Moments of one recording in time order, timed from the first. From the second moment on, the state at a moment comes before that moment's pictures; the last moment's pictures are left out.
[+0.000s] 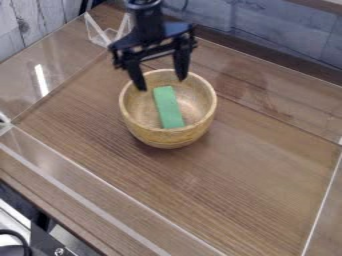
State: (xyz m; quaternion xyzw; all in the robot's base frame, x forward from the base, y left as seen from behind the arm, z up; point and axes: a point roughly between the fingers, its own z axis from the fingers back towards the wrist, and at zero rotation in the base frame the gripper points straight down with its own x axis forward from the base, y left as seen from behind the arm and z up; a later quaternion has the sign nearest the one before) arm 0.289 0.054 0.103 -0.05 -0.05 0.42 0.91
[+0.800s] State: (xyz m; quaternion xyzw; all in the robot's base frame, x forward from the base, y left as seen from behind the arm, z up) arm 0.307 0.053 0.067 -0.03 -0.06 0.44 0.89
